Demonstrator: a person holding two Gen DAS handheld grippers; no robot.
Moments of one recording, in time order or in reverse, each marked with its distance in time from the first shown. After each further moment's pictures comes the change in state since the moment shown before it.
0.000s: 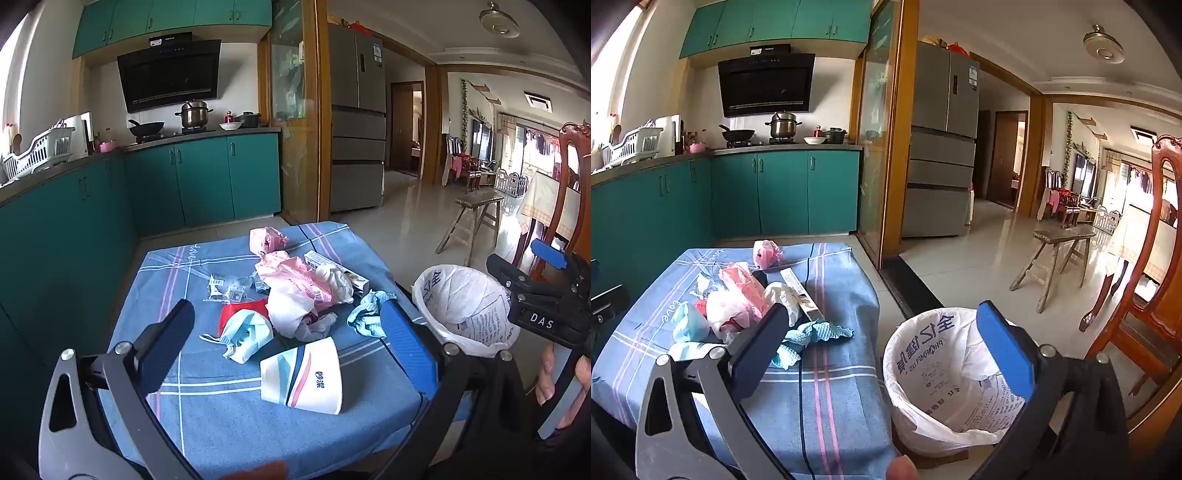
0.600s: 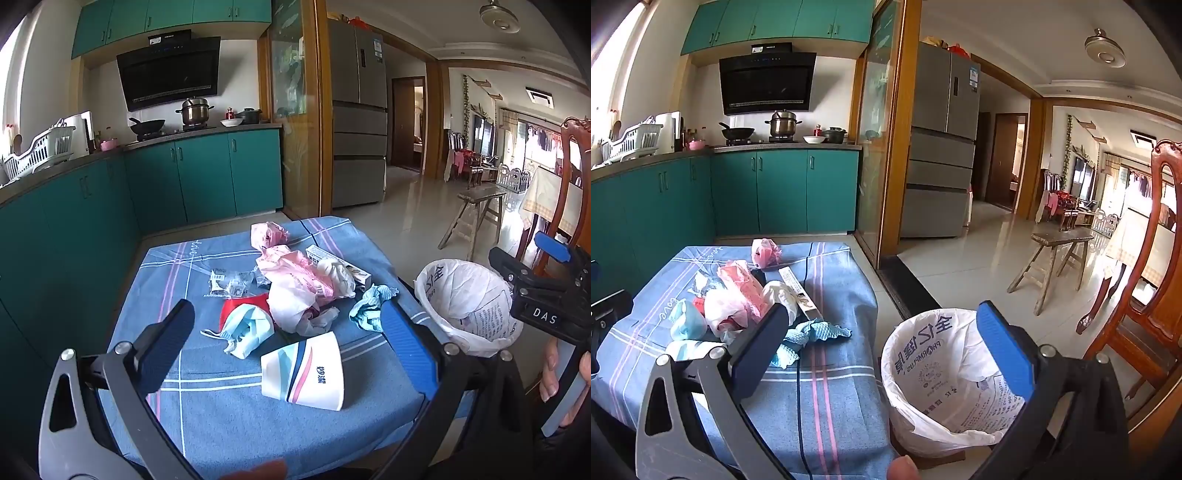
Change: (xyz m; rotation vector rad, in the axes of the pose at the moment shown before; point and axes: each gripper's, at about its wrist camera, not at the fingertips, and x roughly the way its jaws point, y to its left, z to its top) left arm 0.002 0.000 -0.006 0.004 0.013 0.005; right arm 0.000 0.004 -0.001 -0.006 -0.003 -0.008
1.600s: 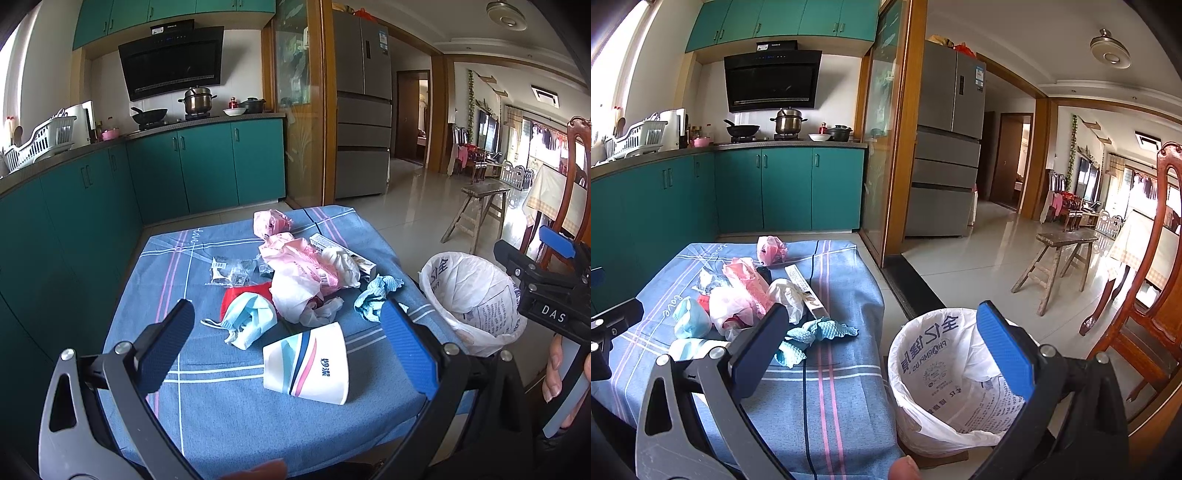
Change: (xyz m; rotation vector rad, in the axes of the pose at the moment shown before) left arm 0.007 0.001 -0.002 -0.009 0.044 0.014; right arm 0.001 0.006 0.000 -0.012 0.001 0.017
